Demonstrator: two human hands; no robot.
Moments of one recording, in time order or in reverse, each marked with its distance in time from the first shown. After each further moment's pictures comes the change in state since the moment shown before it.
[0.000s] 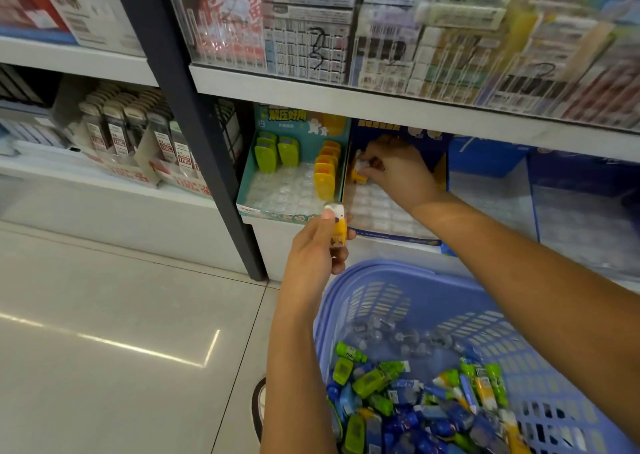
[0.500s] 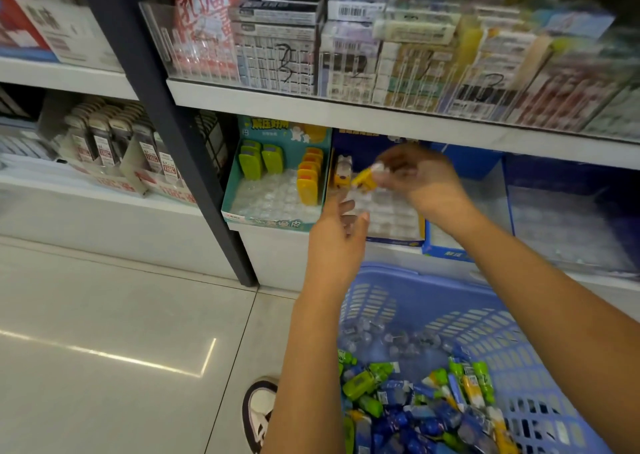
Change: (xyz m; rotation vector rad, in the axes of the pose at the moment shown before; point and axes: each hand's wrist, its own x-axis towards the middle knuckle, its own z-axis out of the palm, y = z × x) left_hand 0.014 -0.001 0.045 0.543 0.029 0.329; right_hand -0.045 -0.005 -0.050 0.519 0.067 0.312
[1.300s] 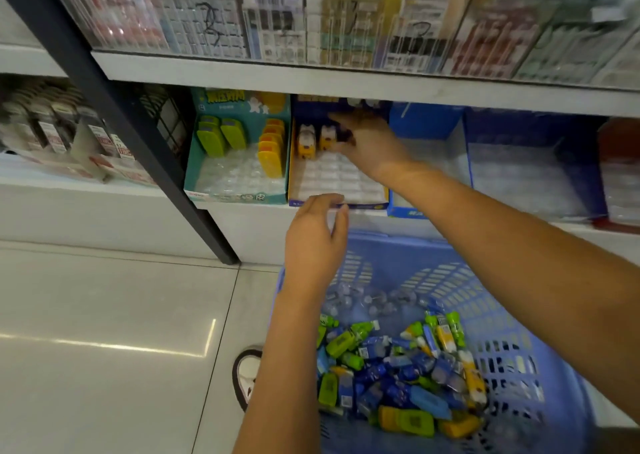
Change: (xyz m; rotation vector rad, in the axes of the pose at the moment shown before) left_hand -0.025 -0.024 0.024 0.356 0.043 0.229; right_hand 0.024 0.015 0.009 -0.502 -0.132 -0.057
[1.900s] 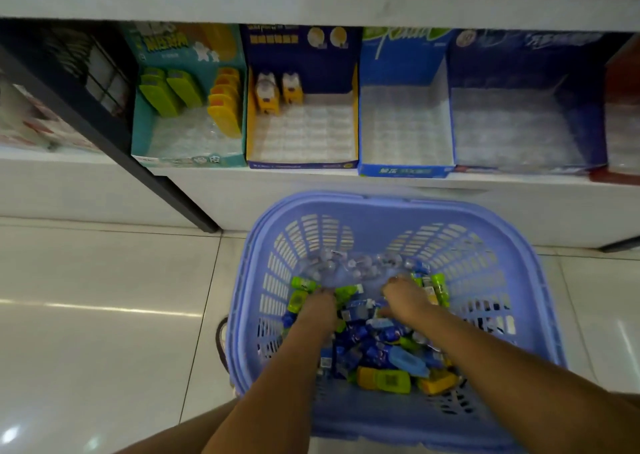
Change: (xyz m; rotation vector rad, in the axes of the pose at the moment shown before) left_hand -0.126 -0.102 0.130 0.571 -1.070 -0.379; right_hand -0.236 0.142 0.173 -0.384 -0.889 0.242
